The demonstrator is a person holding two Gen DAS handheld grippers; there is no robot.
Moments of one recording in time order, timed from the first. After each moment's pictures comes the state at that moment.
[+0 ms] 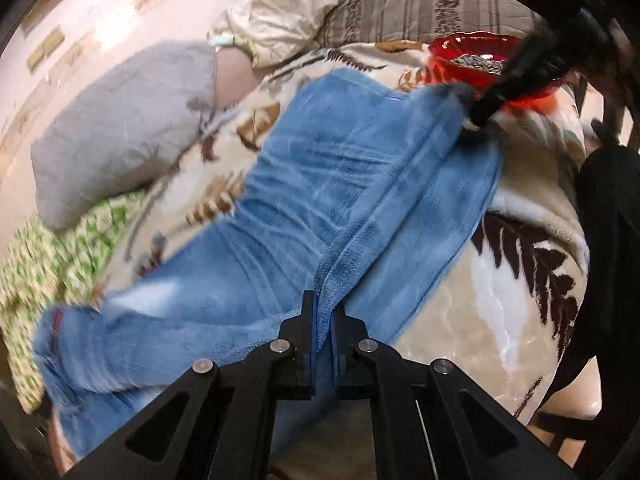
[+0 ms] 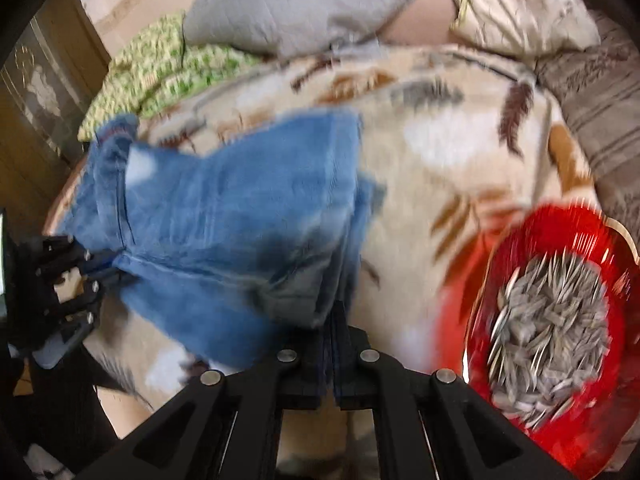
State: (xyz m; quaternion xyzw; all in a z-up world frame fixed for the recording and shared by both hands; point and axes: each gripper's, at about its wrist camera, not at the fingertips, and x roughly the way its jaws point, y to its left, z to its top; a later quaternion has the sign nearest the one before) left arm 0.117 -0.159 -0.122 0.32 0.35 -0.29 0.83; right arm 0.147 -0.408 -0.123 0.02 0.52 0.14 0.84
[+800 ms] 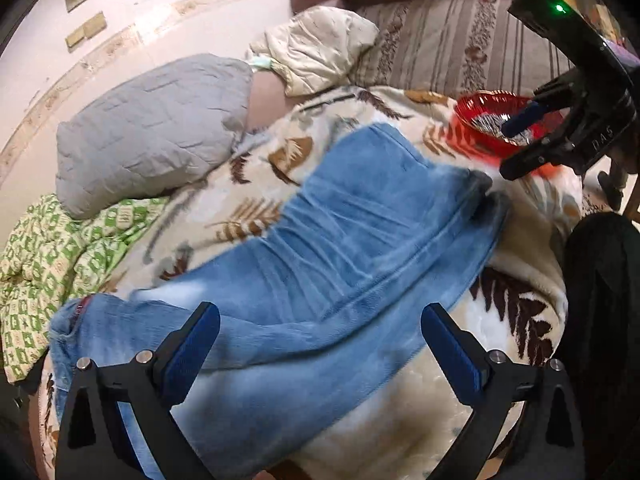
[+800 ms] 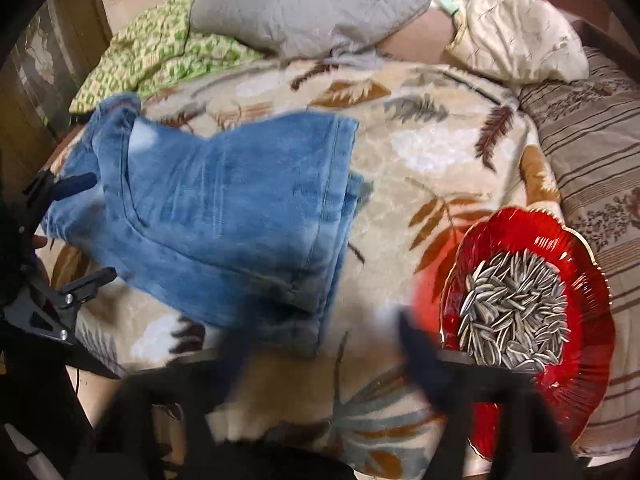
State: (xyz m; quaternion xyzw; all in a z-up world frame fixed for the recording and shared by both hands) left arm 0.105 -0.142 -0.079 0.26 0.31 -0.28 0.87; right arm 0.114 -0.391 -0.088 -0.04 0.47 0.09 0.88
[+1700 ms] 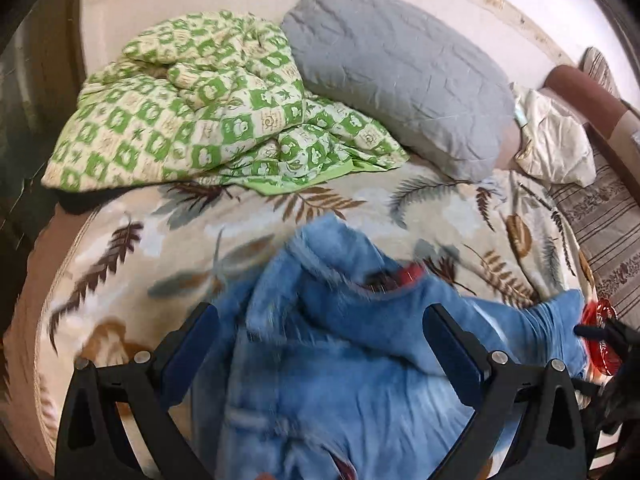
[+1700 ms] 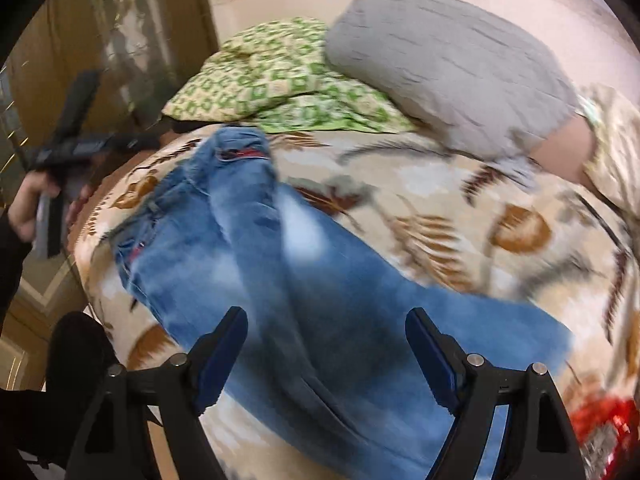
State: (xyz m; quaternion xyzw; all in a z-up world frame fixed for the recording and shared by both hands) left arm 0.283 0.155 -0.019 -0.02 0.44 -0.08 0.89; right arm 0.193 -0.191 -0.056 -0.08 0.41 0.27 0.87
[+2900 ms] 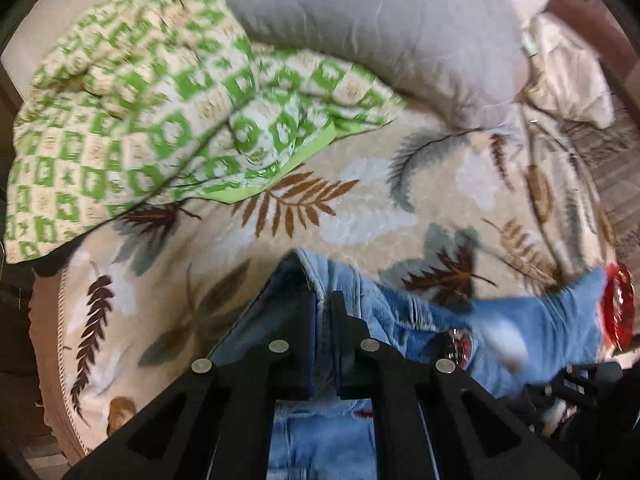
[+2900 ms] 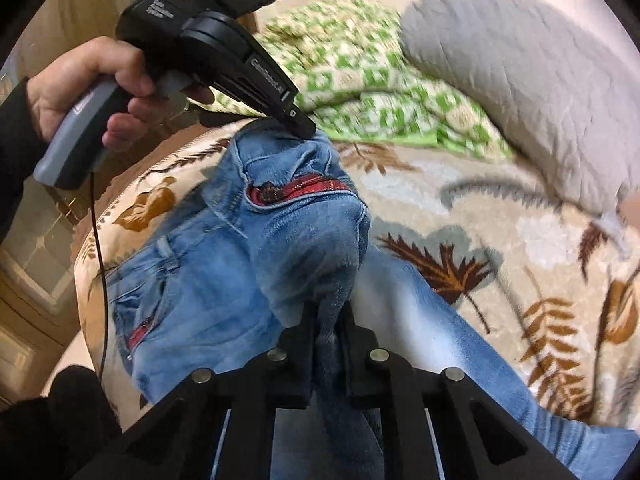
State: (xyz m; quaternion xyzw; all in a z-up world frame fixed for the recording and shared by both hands) left arm 0.368 0.118 -0.017 0.07 0.54 -0.11 0.83; right arm 0.244 -0.065 -0.082 -0.11 0.39 0.31 0.86
